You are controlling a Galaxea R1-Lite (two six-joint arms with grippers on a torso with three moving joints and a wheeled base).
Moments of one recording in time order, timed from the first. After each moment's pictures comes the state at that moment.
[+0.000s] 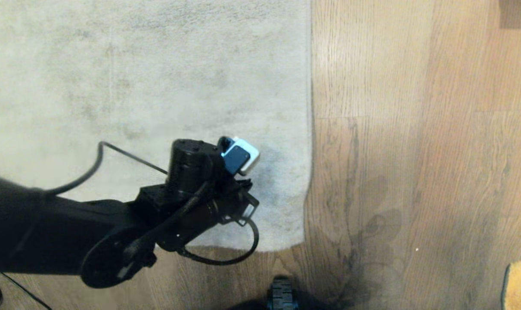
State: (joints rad) left arm -0.74 1.80 -0.86 -0.54 0.24 0.24; right arm 0.00 0.00 0.00 0.01 0.06 -0.13
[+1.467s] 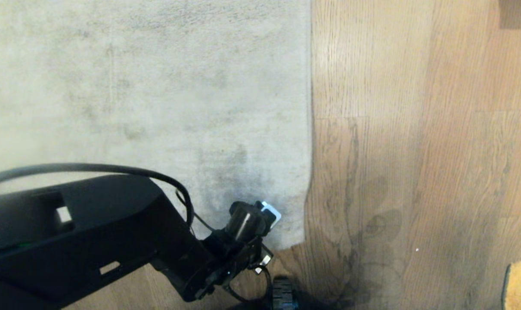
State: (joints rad) left arm -0.77 2.22 -0.86 -0.62 0.26 0.18; right arm 0.00 0.00 0.00 0.01 0.06 -0.13
